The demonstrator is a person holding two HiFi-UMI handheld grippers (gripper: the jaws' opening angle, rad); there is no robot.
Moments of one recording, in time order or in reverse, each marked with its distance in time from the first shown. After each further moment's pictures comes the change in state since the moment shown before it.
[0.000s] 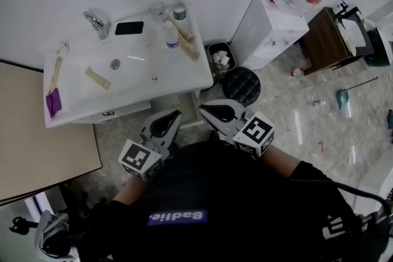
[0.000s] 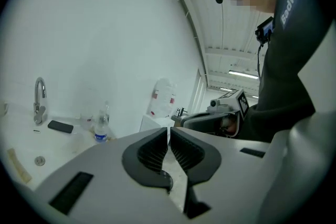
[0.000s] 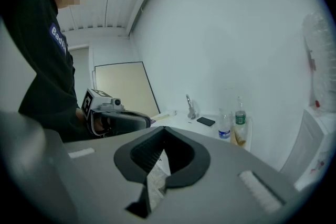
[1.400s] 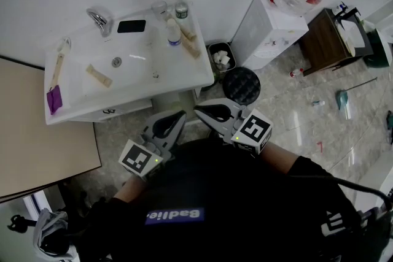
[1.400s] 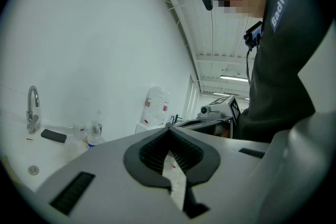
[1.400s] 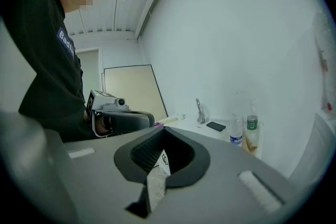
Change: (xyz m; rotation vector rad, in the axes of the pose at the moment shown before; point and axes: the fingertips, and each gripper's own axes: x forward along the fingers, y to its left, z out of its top) left arm -0.012 -0.024 0.018 0.050 -0.058 -0.073; right arm 0.011 0.029 0.012 -0.016 -0.047 0.088
